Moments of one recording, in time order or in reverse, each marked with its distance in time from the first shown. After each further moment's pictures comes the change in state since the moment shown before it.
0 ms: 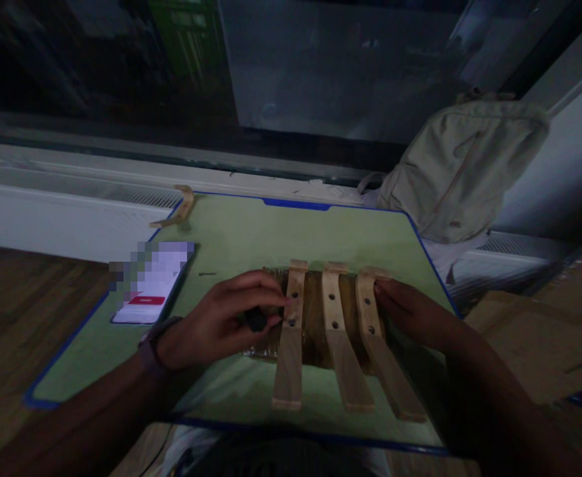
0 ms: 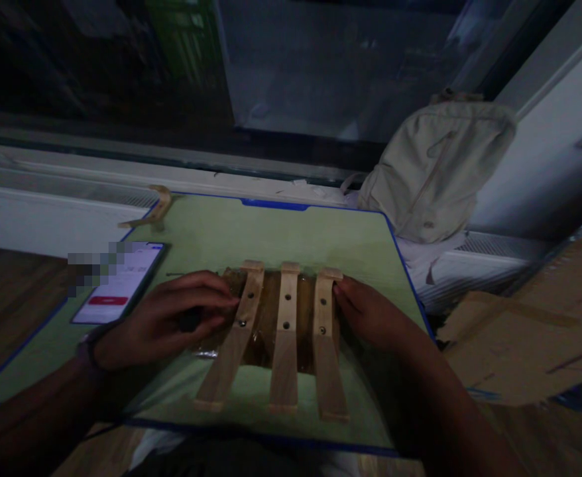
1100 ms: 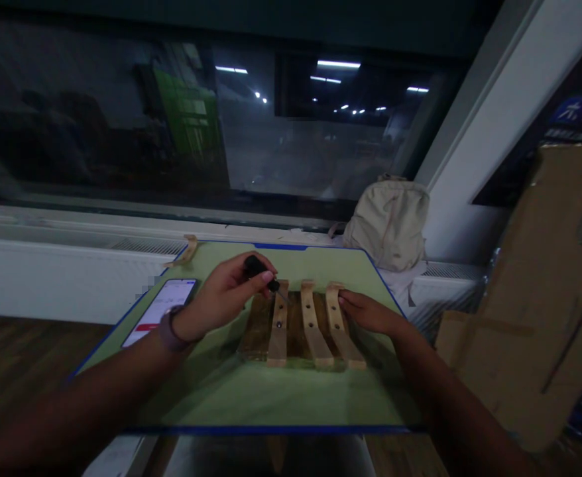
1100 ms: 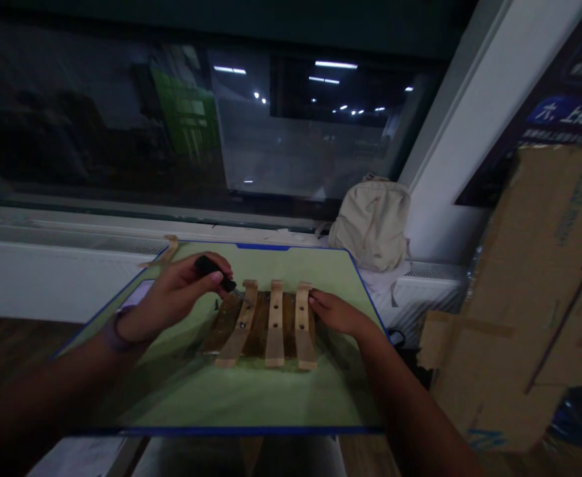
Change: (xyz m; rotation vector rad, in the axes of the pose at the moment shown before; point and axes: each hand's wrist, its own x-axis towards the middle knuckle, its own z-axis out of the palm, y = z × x) left_hand 0.043 0.036 -0.019 -0.399 0.292 -0.183; right_hand 0.011 0.012 0.002 0.010 0.021 -0.091
